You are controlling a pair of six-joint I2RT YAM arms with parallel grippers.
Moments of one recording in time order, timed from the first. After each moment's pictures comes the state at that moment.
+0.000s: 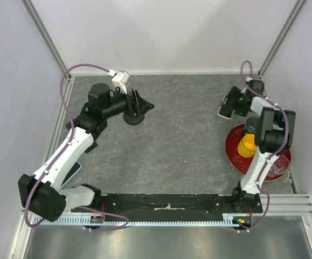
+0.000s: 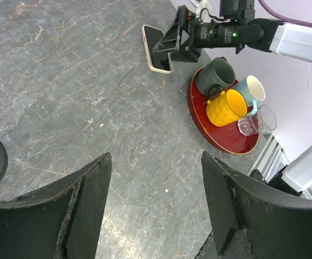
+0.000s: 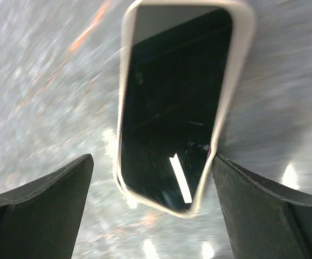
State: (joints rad) left arm -0.40 1.21 1.11 -0.14 0.49 -0.42; right arm -0.24 2.04 1.39 -0.25 -0.30 0.34
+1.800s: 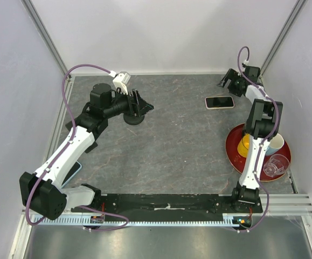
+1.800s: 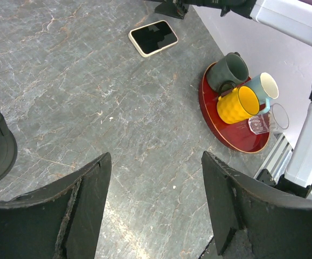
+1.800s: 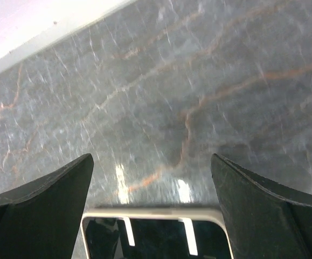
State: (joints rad) left arm -0.40 1.23 1.11 -0.18 0.46 -0.40; right arm -0.18 2.44 1.96 -0.22 -0.36 0.37
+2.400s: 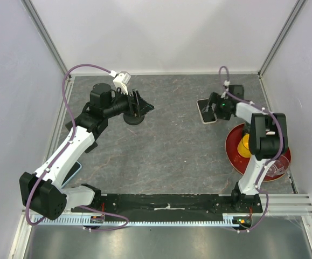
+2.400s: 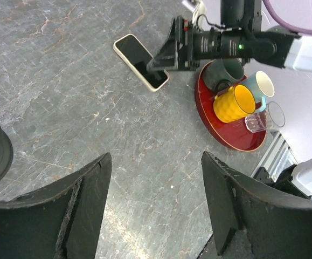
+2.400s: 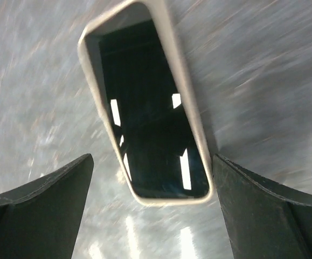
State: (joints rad) left arm -0.40 1.23 1.11 -0.17 0.47 -0.40; right arm -0.07 1.95 1.26 -0.20 -0.32 0.35
